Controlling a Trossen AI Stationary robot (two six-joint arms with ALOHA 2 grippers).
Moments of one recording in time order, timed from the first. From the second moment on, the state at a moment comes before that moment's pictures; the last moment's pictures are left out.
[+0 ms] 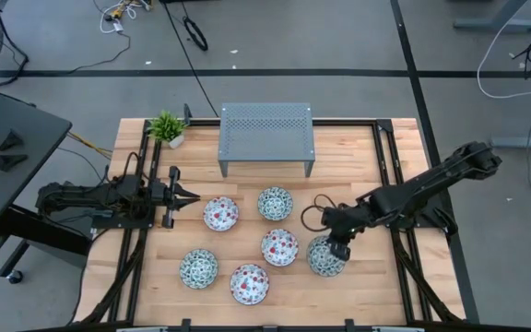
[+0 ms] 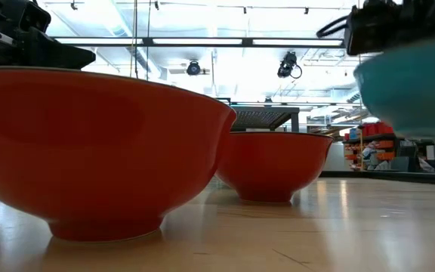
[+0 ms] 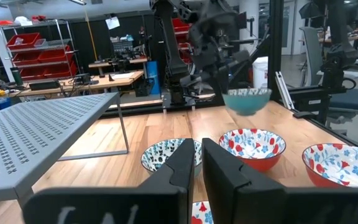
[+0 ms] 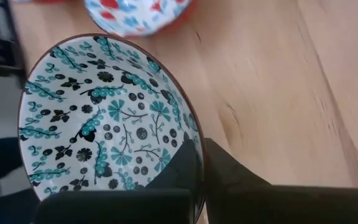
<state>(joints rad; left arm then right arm) -0.04 0.01 0.01 0.06 -0.02 0.09 0.37 1.25 0.78 -0.58 -0.09 0.77</state>
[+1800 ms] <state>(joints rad) -0.04 0.01 0.01 0.06 -0.02 0.09 -0.28 1.41 1.71 -0.89 -0.06 0.35</state>
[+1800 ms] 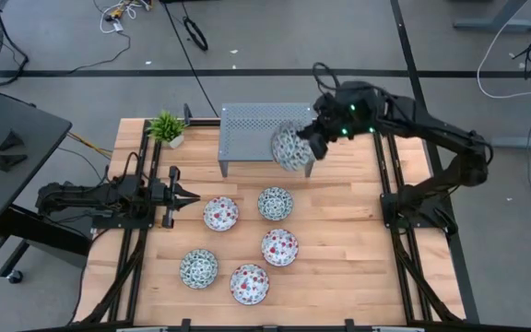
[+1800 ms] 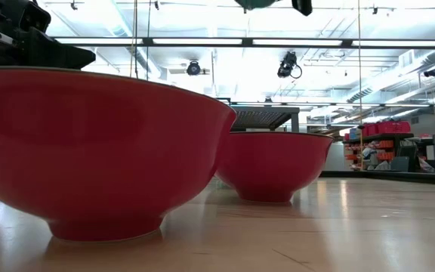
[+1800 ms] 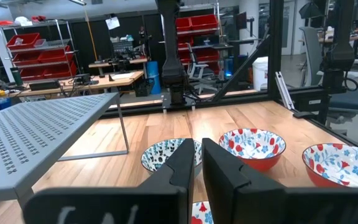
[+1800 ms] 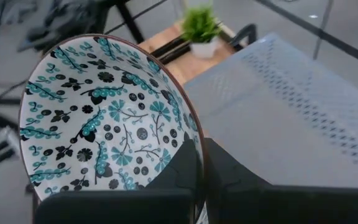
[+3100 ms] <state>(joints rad) -0.04 0.01 0.01 0.06 -0.02 0.09 -0.67 1.69 1.76 -1.05 -0.17 0.51</state>
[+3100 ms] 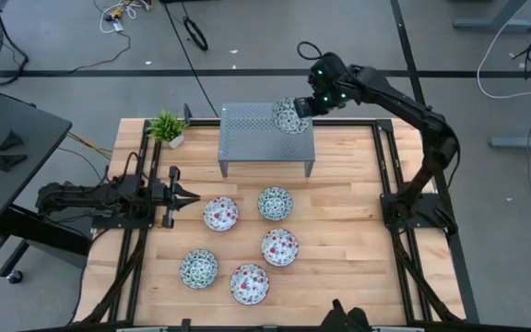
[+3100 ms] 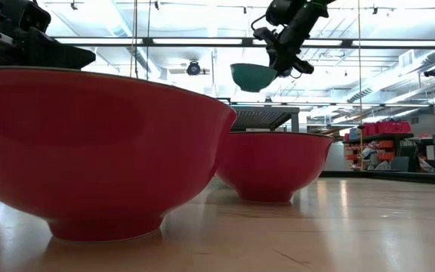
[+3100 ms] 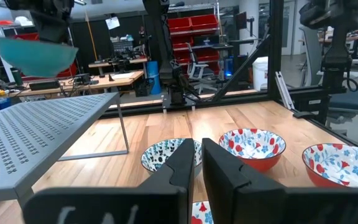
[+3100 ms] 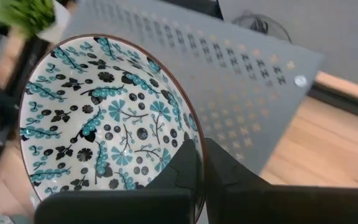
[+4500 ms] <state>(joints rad) -0.04 0.01 0.01 0.06 -0.02 0.09 -0.75 1.79 1.76 -1.08 -0.30 0.48</state>
